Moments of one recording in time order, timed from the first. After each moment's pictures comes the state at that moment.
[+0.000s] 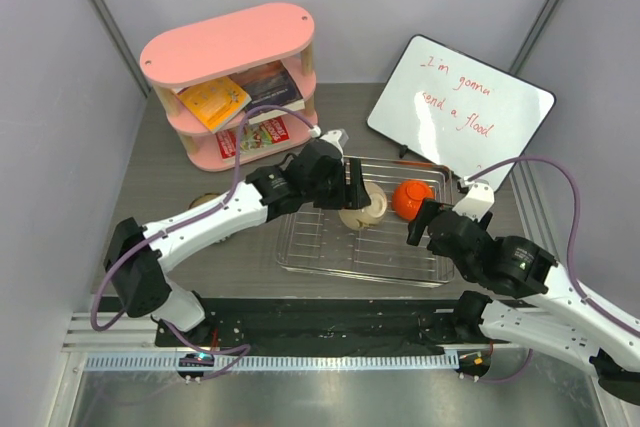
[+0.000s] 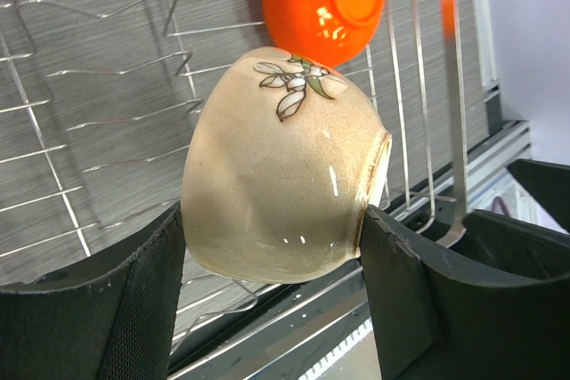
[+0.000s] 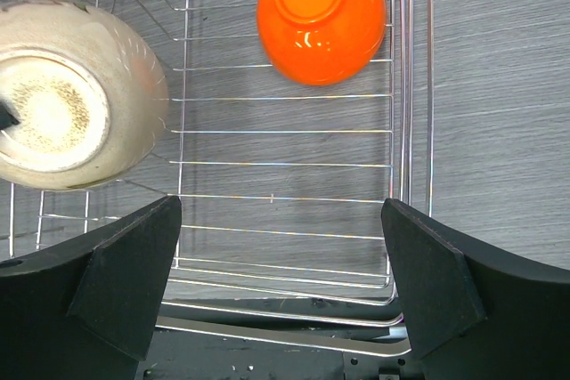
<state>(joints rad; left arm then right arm) -0.93 1.51 1.31 -0.46 -0.02 -0.76 0.96 0.67 0.86 -1.05 0.69 0.94</state>
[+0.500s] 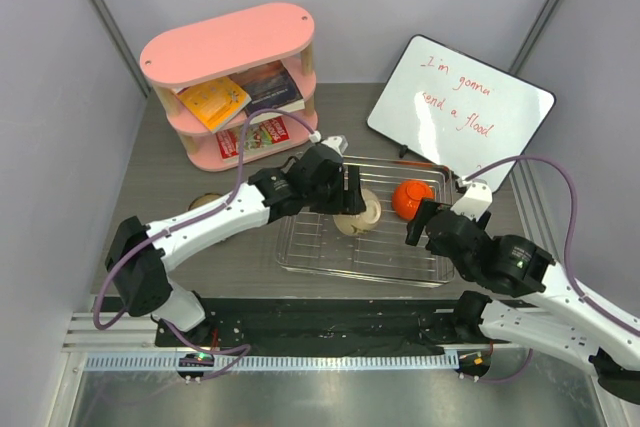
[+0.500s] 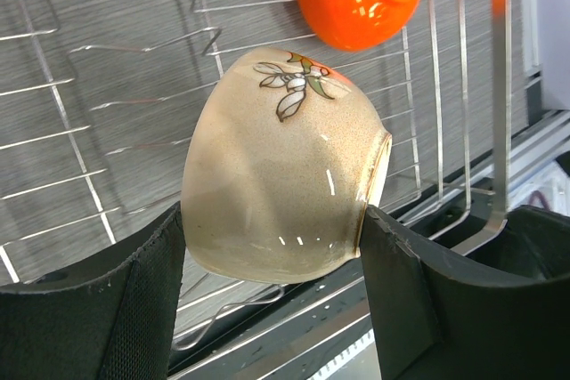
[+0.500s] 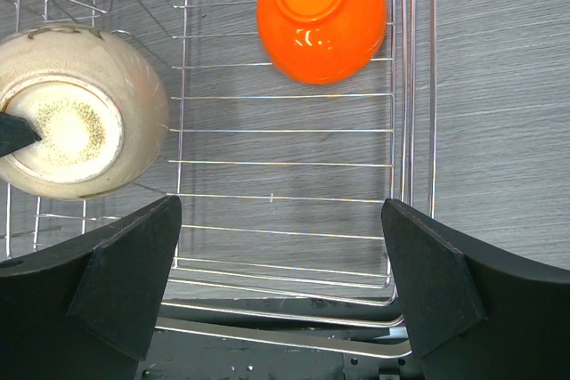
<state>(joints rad) -0.93 1.53 1.29 -0.50 -0.03 -0.73 0.96 0.68 0.85 -1.04 0.68 0.94</state>
